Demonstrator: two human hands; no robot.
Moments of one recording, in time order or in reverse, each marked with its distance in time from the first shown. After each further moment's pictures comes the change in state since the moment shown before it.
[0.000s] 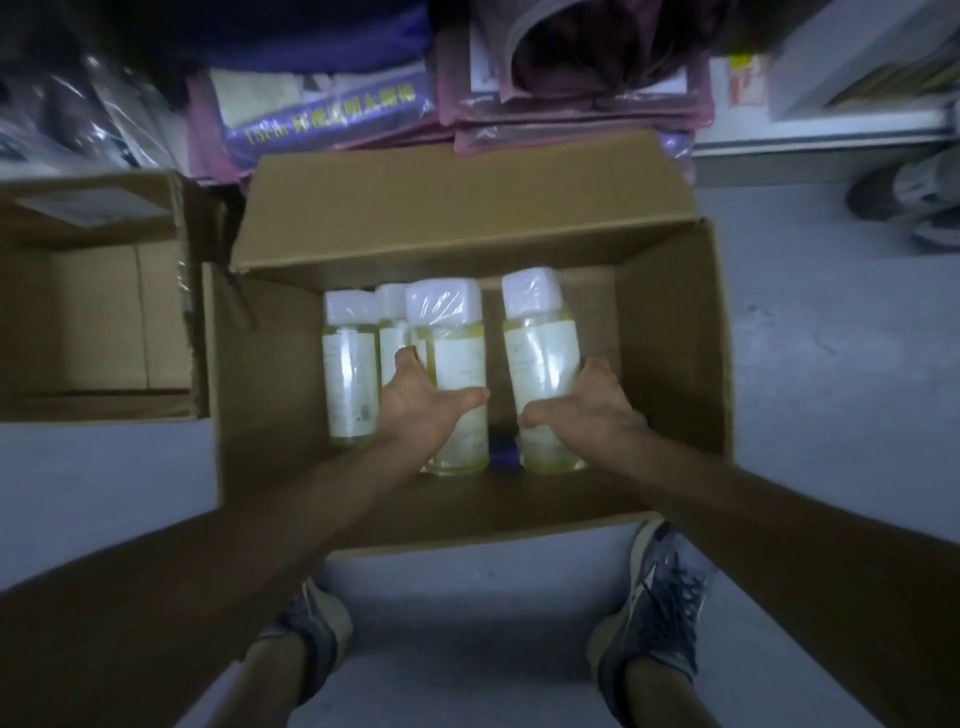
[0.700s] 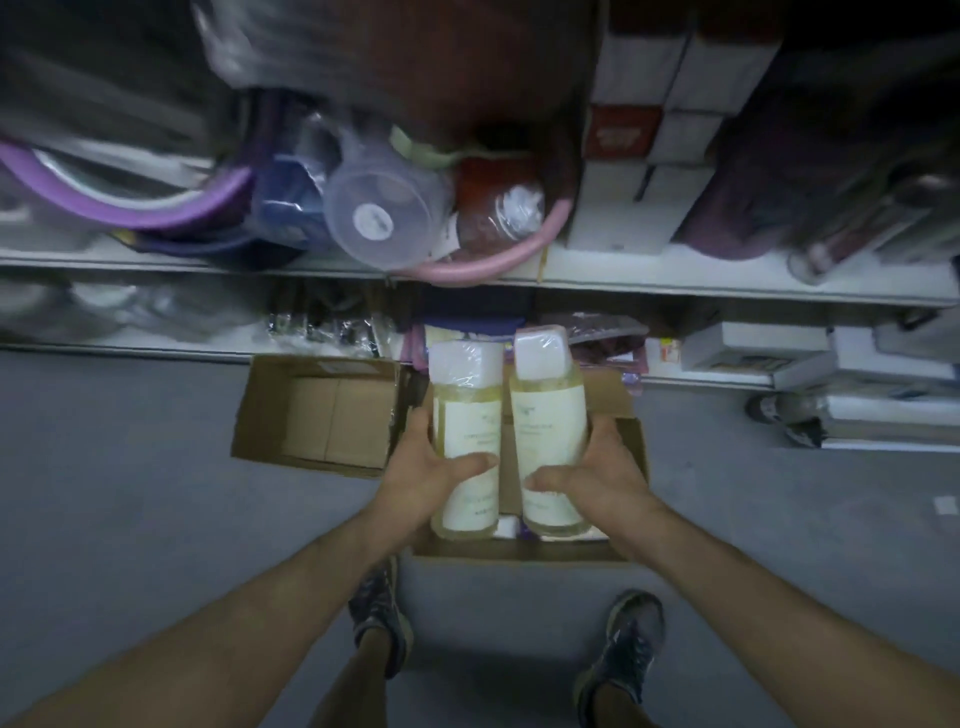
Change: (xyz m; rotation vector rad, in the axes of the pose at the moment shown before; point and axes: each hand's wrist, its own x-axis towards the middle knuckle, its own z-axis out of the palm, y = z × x) left_hand -0.283 0.122 -0.282 -0.421 -0.005 0.217; right_hand -0.334 -0.189 -0.162 0.178 -0.067 -0.316
